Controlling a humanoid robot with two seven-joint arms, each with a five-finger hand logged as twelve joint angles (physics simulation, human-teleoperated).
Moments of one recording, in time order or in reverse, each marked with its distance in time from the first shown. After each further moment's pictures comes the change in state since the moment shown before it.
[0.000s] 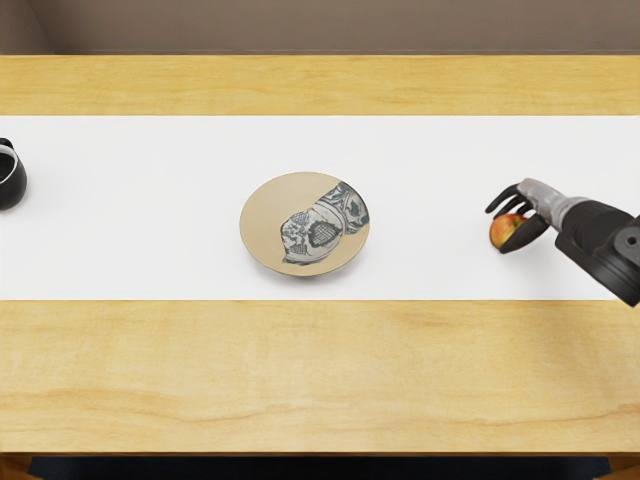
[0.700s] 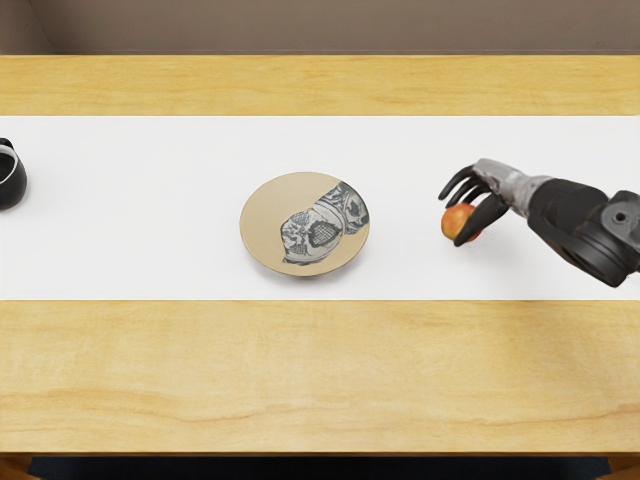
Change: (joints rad) left arm 0.000 0.000 0.000 0.000 0.000 0.000 0.000; right arm 0.030 0.051 0.090 0.068 0.045 0.081 0.000
